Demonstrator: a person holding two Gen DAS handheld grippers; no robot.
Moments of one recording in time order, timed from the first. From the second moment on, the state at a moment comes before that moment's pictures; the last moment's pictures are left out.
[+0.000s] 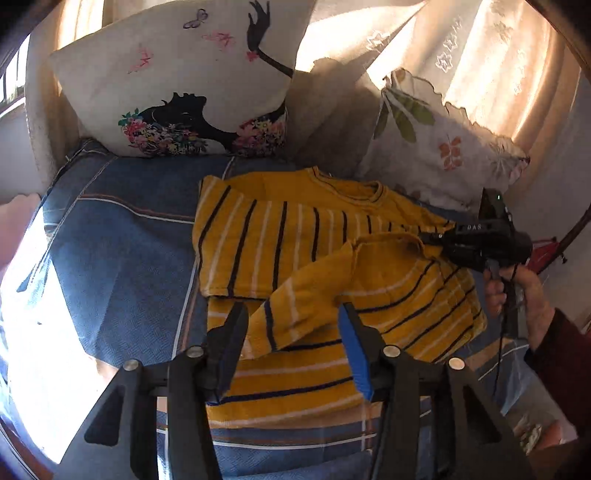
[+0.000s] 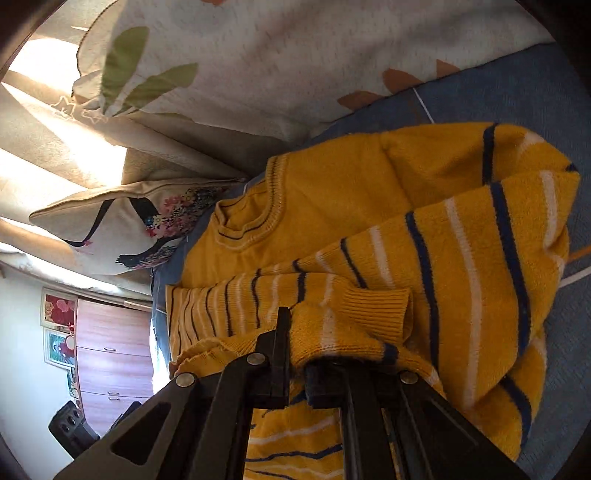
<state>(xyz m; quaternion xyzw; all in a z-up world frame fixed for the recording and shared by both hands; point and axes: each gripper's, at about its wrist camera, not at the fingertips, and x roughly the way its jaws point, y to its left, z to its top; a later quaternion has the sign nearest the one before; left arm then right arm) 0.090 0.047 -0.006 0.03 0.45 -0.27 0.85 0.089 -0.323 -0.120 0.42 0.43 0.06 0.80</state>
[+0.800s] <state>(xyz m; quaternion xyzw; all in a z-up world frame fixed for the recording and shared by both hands) 0.207 0.004 -0.035 0.09 0.45 -0.23 0.85 0.112 -0.330 -0.092 0.40 0.42 0.05 0.81</state>
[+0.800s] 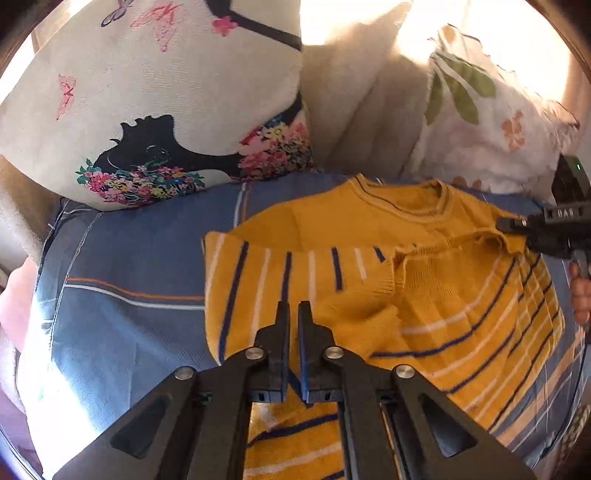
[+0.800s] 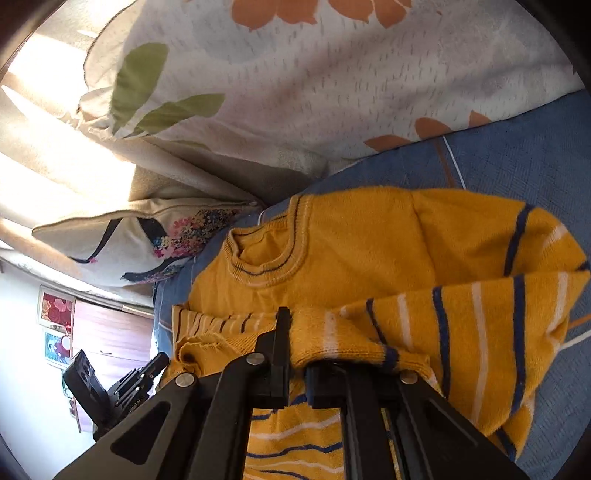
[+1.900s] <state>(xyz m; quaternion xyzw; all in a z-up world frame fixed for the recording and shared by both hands) 0.261 0.018 -0.072 0.13 0.47 -0.20 0.85 0.025 -0.312 -0.069 0.27 0.41 -0.12 0.86</state>
